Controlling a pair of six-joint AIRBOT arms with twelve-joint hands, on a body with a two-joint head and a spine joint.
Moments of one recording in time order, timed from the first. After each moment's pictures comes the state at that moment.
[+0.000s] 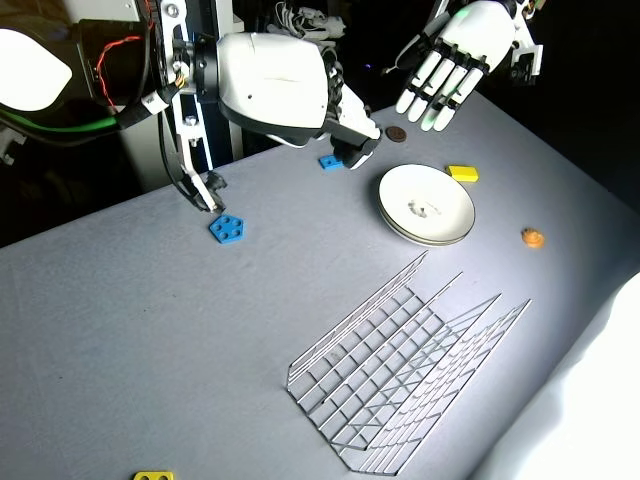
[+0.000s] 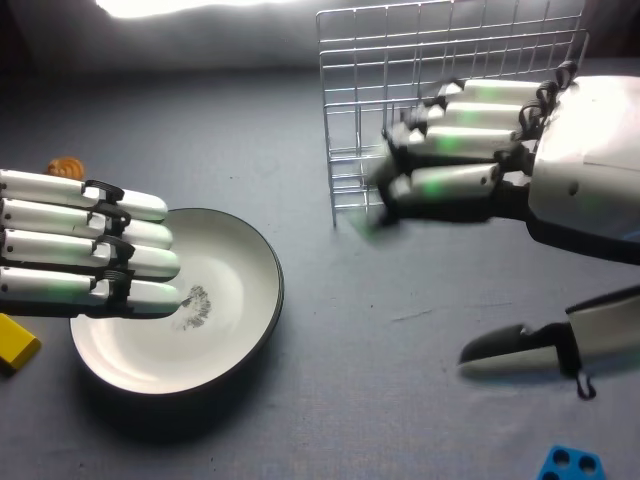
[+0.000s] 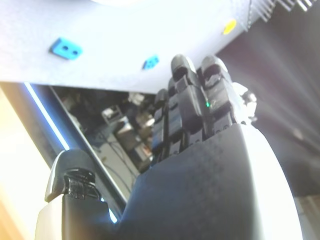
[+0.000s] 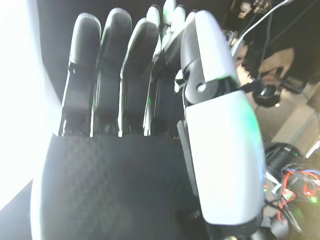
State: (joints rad) left arm 0.50 -0.57 1.14 1.39 -1.15 -0.05; right arm -0.41 -0.70 0.67 -0.47 0.58 -0.55
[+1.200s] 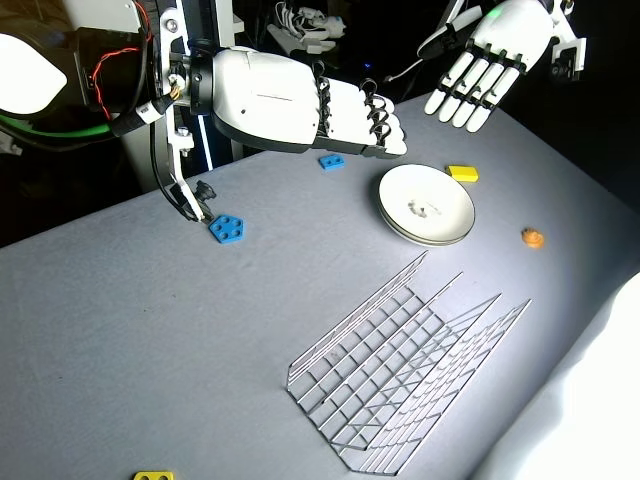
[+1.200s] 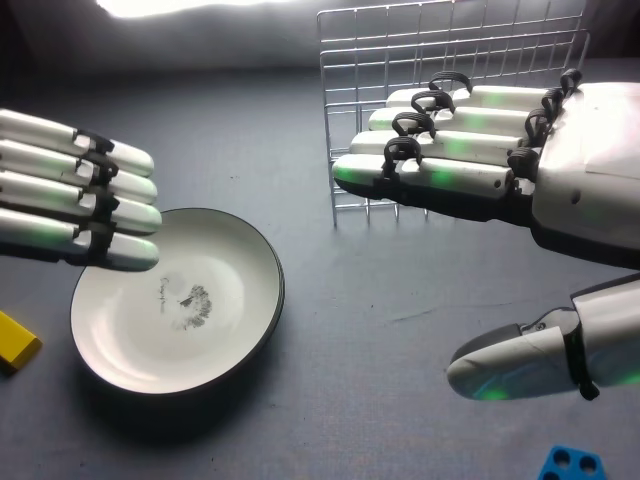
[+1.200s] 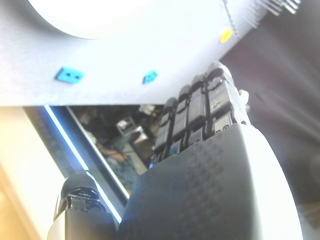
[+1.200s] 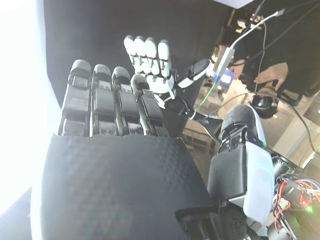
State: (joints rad) left arm 0.12 -0.65 1.29 1.85 -1.23 -0.31; right arm -0.42 -0.69 0.67 -0.47 0.56 -0.58
